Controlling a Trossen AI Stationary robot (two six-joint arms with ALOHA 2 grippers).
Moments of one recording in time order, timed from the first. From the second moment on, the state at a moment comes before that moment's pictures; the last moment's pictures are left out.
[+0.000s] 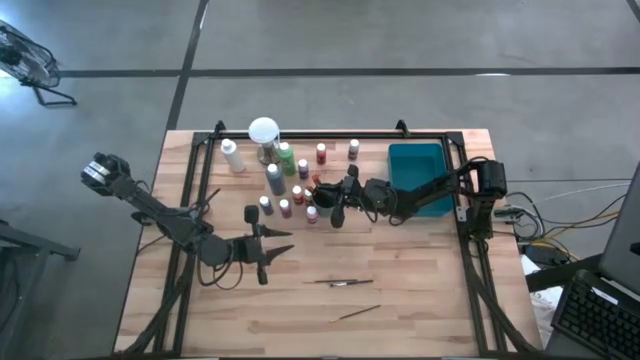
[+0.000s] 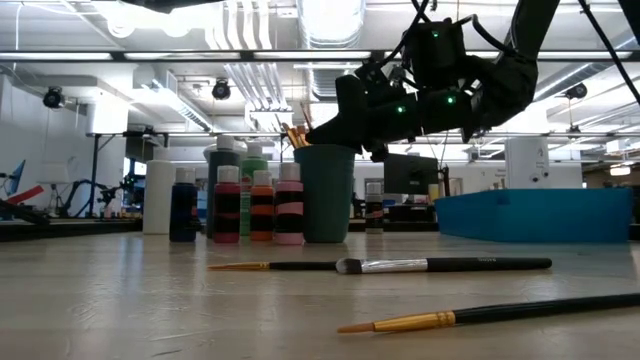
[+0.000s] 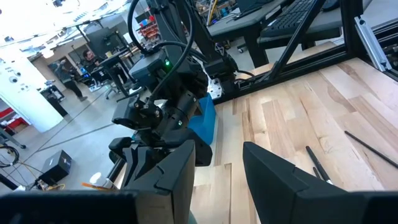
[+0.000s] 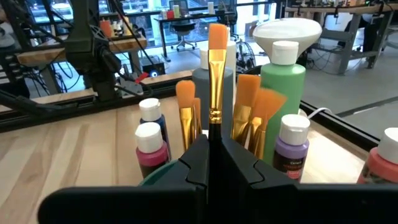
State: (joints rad) left arm -0.57 1.15 0.63 0.39 -0.78 0.29; right arm -0.11 1.86 0.73 1.02 0.21 0.14
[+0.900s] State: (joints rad) left arm -0.57 1.15 0.63 0.36 -0.78 0.28; right arm -0.10 1.79 0.74 1.00 0.21 0.10
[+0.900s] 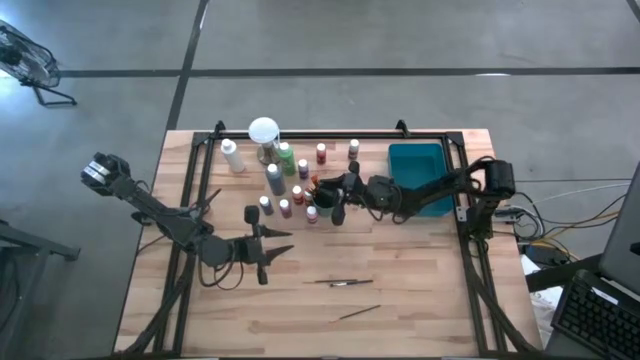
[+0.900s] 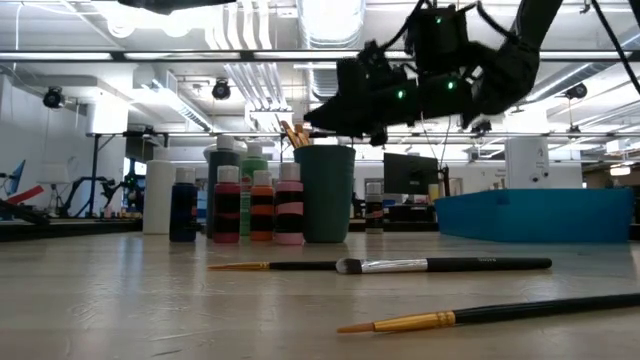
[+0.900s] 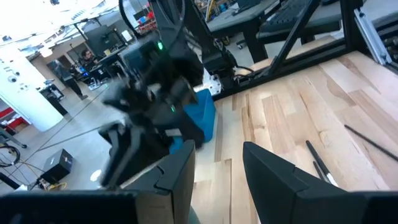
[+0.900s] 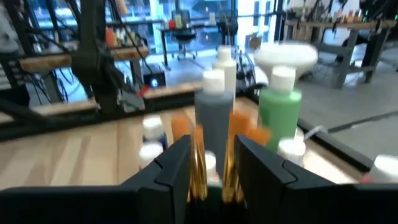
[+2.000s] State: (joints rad) left arm -0.64 1.41 0.63 0.23 -0.64 -0.25; right arm 0.21 1.29 0.74 0.32 0.32 0.11
